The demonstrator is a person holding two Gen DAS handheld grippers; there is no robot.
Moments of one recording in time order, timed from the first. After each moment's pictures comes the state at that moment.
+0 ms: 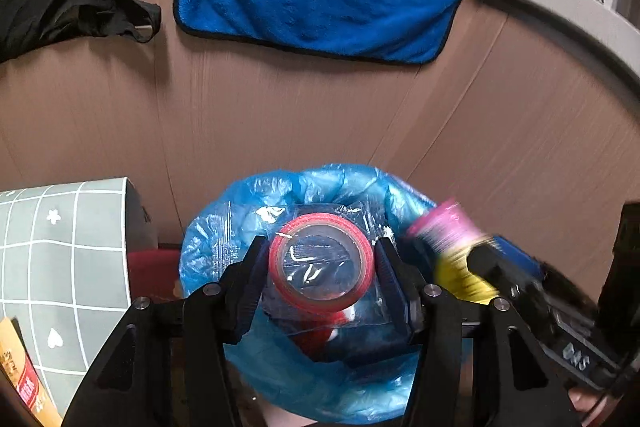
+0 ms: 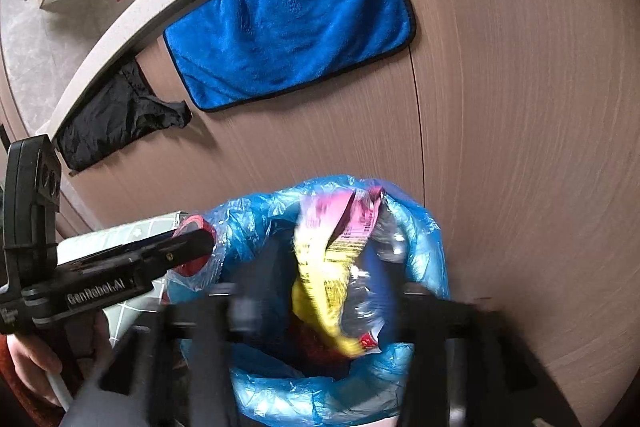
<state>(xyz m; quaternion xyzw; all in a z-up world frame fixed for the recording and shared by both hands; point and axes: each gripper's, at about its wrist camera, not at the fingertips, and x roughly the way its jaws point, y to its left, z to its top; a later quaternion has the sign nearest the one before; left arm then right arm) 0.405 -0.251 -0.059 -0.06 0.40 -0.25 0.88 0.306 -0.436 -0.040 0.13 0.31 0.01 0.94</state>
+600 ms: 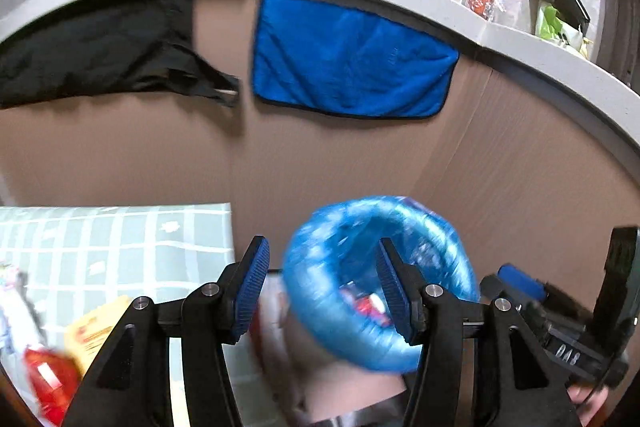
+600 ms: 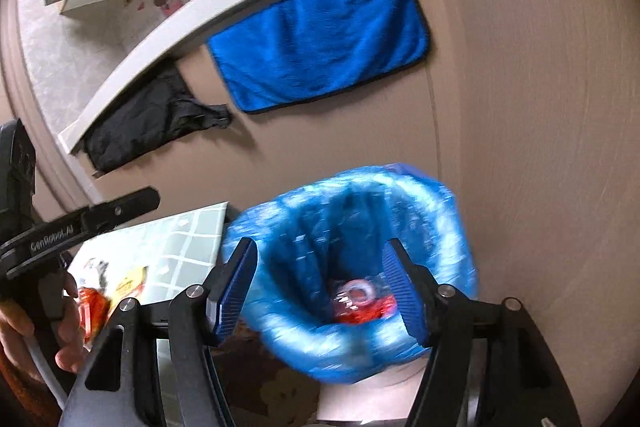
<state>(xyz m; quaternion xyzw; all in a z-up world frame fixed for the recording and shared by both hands) 0.324 -0.163 0.003 -0.05 0.32 -0.20 0.92 0.246 -0.390 -0.014 0.14 0.29 0.05 0.94</state>
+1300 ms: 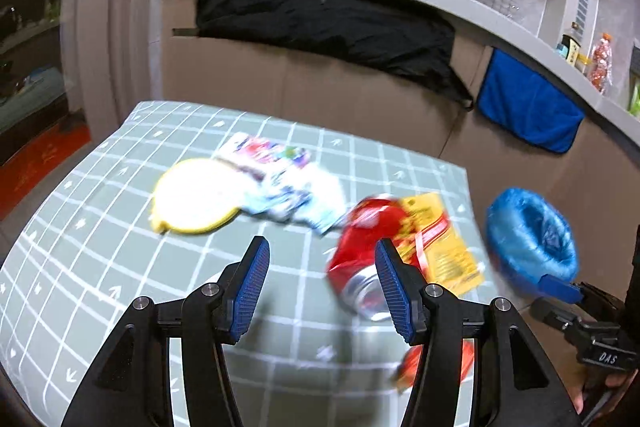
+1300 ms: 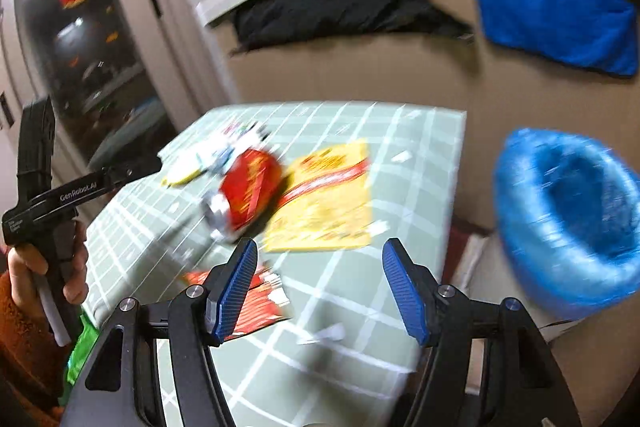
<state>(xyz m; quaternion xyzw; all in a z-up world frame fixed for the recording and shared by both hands) 0.175 0.110 -0.037 -0.12 0.33 0.02 0.94 0.191 -0.151 -0.047 0.01 0.38 0.28 0.88</state>
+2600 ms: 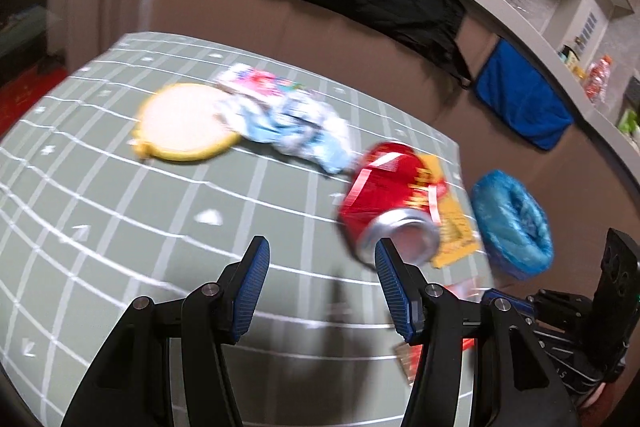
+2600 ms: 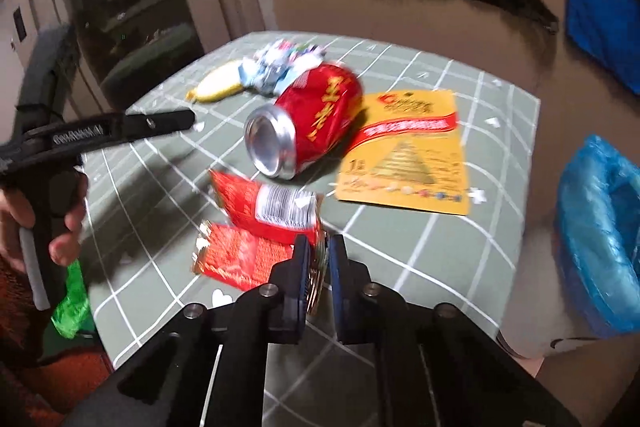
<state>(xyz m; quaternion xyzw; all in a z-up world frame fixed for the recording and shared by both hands) 0.178 0.131 -0.081 -0.20 0.38 -0.05 0.90 0.185 -0.107 -0.071 -0.08 0.41 0.31 0.85</state>
